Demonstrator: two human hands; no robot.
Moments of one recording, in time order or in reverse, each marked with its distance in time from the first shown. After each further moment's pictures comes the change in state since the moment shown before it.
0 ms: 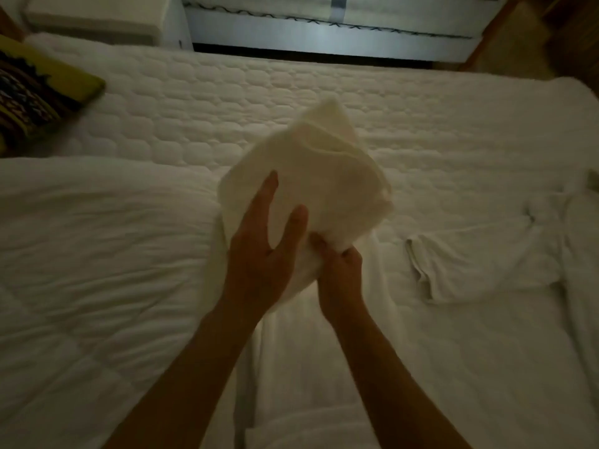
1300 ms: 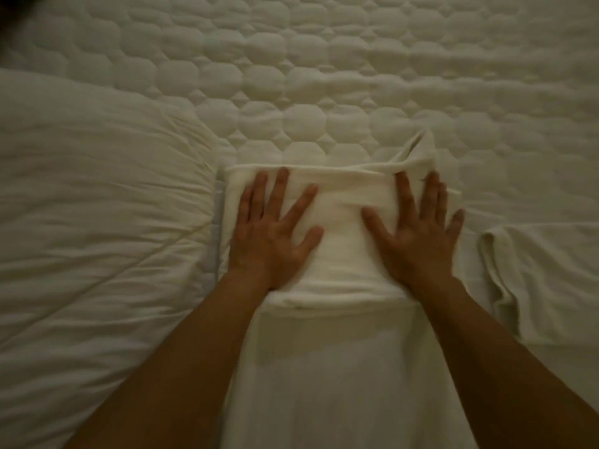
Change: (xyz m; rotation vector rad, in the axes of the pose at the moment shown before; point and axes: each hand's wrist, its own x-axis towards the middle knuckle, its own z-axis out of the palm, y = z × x) left_hand 0.052 -0.226 0.102 1.088 -0.228 0.164; right_hand 0.191 0.087 -0.136 -1.643 -0.024 -0.299
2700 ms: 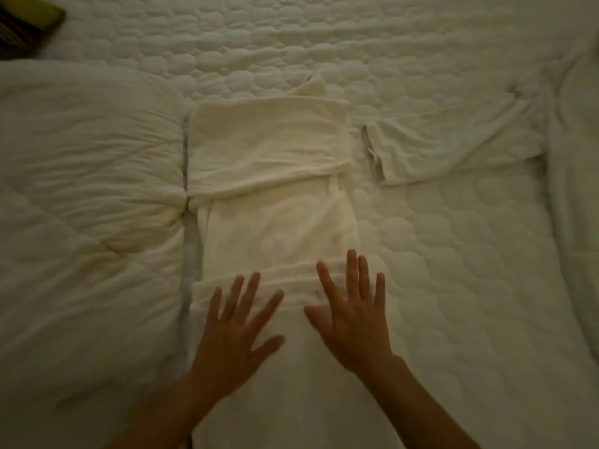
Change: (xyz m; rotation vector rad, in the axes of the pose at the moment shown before) left_hand -0.388 0.103 -0.078 -0.057 -0.259 0.253; right_hand -0.405 0.078 -0.031 0.047 -0.149 -0.204
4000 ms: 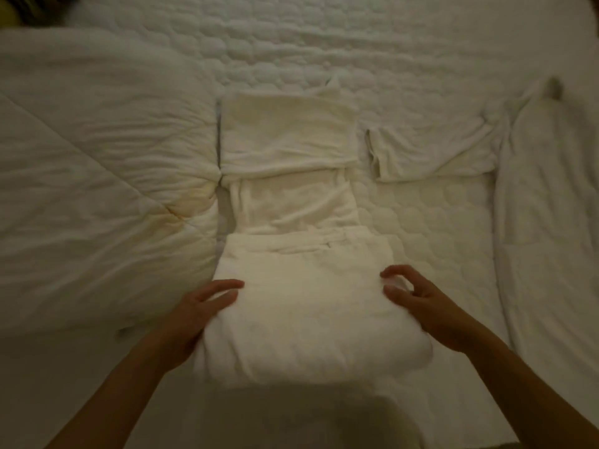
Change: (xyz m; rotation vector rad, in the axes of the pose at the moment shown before) left_hand -0.078 -0.042 -0.151 -1.557 -0.218 -0.831; right_hand -0.066 -0.006 -0.188 1.033 -0.411 0.521
